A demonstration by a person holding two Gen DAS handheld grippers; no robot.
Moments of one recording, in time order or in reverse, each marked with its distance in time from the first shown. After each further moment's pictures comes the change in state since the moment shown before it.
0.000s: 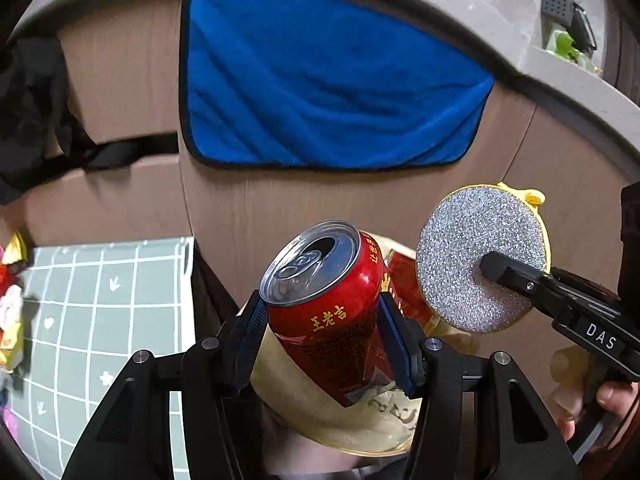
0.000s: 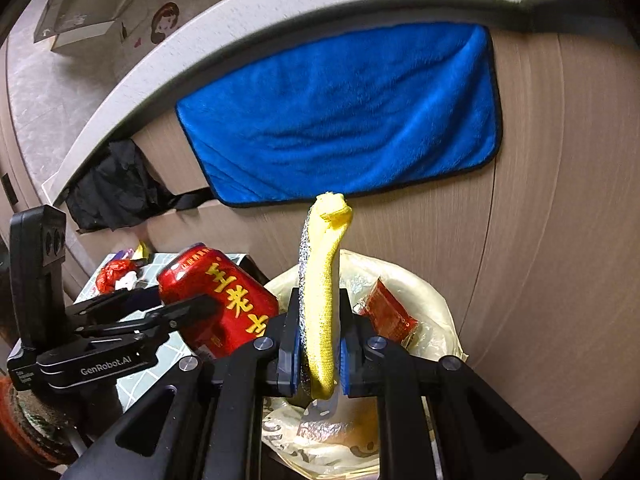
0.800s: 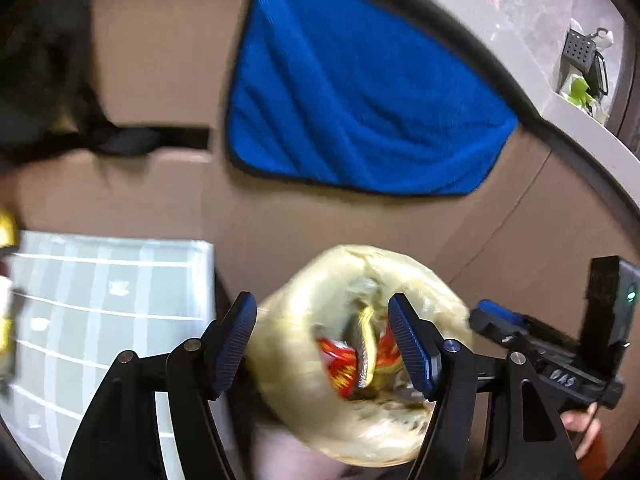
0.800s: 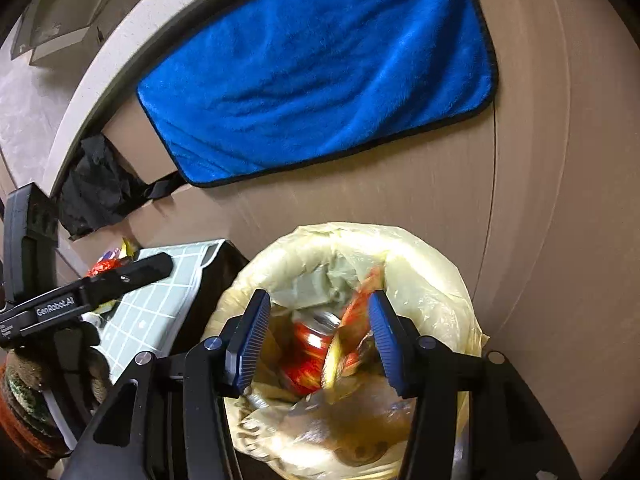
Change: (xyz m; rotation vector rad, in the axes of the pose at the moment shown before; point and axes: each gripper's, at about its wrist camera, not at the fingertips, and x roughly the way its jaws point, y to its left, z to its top) left arm -0.016 0.049 0.010 -0.090 -0.048 -0.036; right arm 0.033 -0.016 -0.015 0.073 0.044 0.005
